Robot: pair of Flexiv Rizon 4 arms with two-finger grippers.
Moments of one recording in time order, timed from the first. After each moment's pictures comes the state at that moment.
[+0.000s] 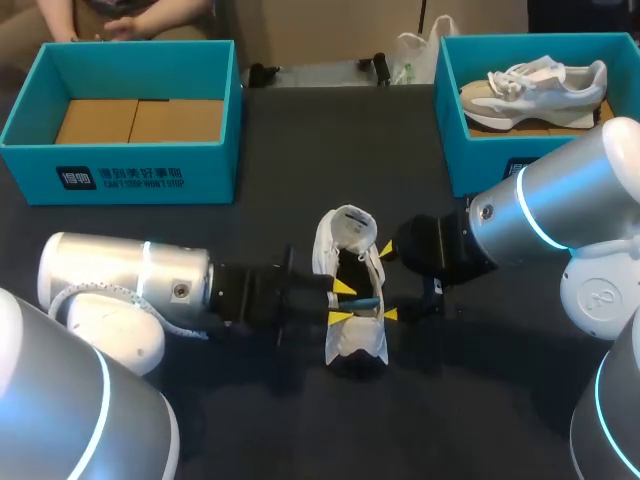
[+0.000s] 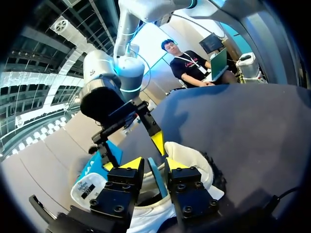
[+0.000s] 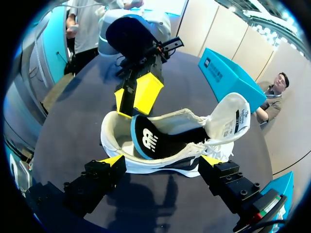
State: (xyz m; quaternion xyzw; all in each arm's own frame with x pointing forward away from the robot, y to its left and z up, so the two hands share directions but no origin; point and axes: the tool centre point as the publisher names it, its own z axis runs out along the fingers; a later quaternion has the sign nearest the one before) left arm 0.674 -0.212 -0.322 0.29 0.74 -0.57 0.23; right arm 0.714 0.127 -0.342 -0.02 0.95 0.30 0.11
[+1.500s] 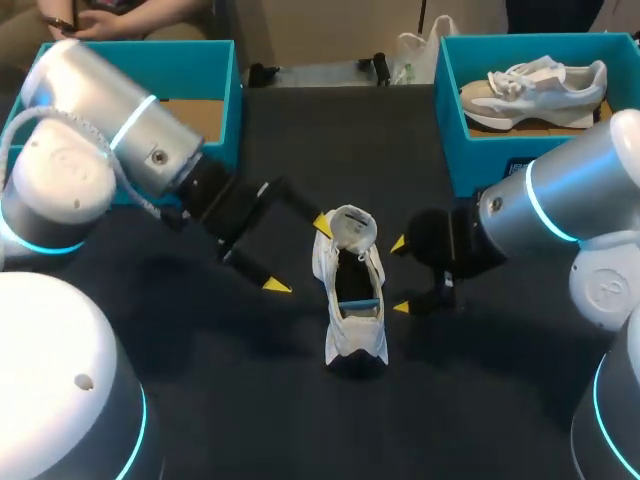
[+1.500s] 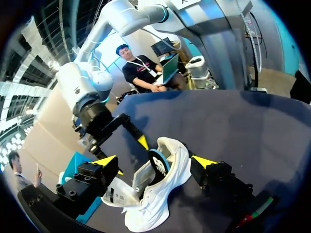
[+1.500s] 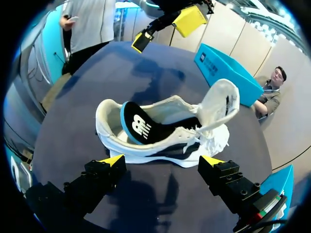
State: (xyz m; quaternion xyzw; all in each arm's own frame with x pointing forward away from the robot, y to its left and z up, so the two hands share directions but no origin) left arm 0.701 -0.157 -0.261 0.47 0.75 -0.46 0.07; right arm 0.727 0.105 -0.341 -0.01 0.95 0.29 0.11
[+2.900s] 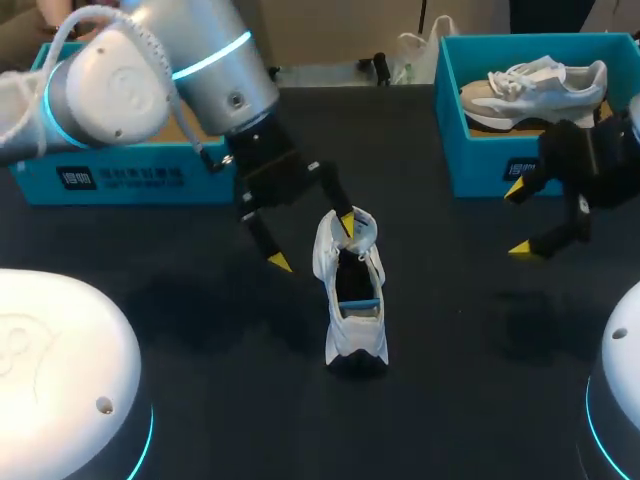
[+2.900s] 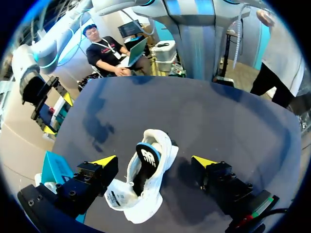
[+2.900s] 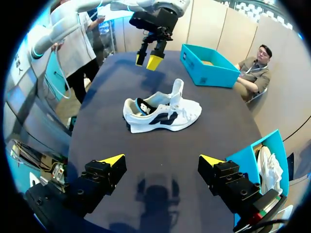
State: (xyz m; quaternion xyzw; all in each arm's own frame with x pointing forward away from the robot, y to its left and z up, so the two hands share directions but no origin) left arm 0.711 -0.169 -0.243 0.55 0.79 -0.28 -0.03; right arm 0.717 -0.030 -0.221 0.06 0.96 0.28 0.05
